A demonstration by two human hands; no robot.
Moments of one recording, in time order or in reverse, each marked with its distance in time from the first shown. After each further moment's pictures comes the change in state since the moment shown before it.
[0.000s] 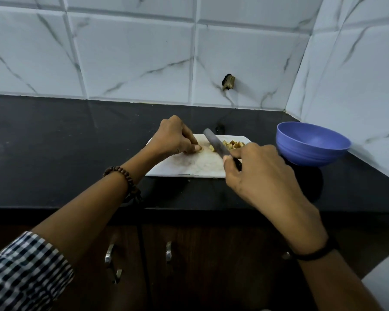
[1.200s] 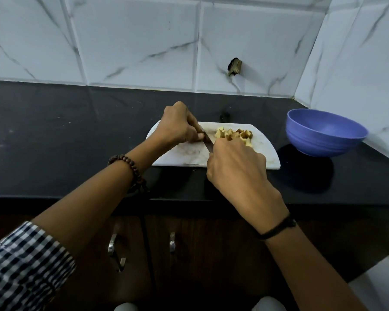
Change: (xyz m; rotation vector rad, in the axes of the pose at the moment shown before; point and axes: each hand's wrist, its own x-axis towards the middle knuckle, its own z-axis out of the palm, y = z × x) left_hand 0.005 -0.003 0.006 0.028 0.078 -0.005; right_hand 0.017 -0.035 0.025 -0.083 -0.230 -0.057
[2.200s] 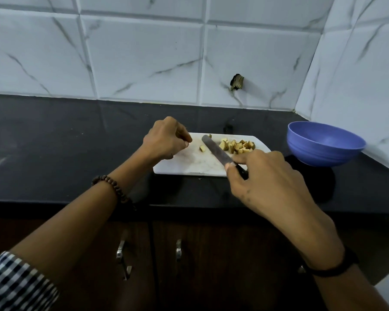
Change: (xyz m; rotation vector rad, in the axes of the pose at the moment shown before) left_hand -0.019 -0.017 -0.026 0.118 0.022 -0.018; right_hand -0.033 0.030 -0.011 0.078 0.192 -0.009
